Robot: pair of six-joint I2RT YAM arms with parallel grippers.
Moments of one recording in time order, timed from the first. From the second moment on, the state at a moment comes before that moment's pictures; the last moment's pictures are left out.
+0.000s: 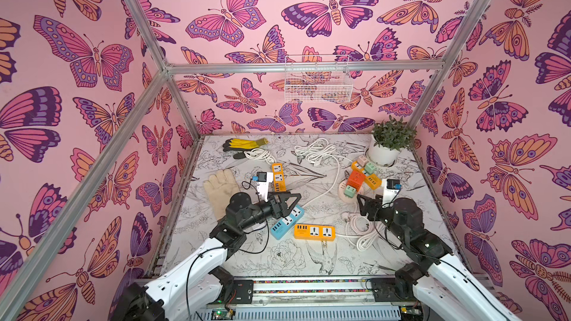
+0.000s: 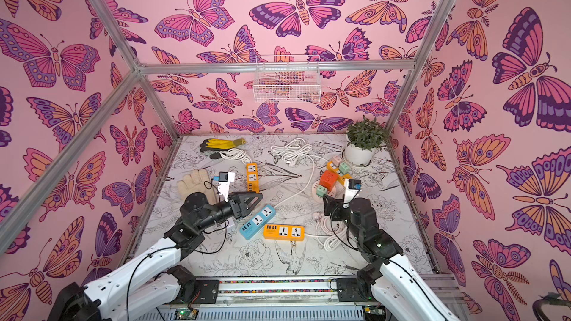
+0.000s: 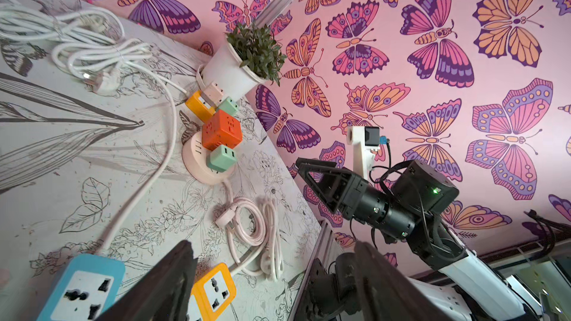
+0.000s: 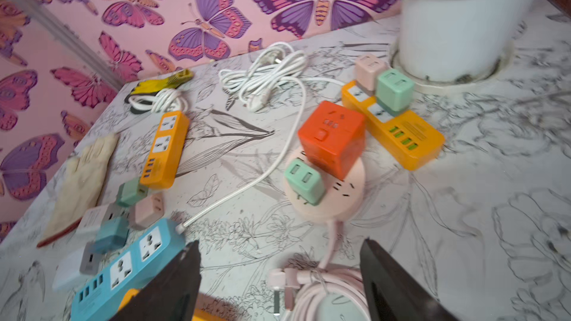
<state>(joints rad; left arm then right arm) -0.57 0.95 0.45 0.41 0.50 -0.80 0.41 0.60 0.43 -0.28 0.04 0.45</state>
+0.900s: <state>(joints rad) -0.59 1.12 0.46 0.49 0.51 -0.79 0.20 1.23 0.66 -0.43 -0.29 0.39</state>
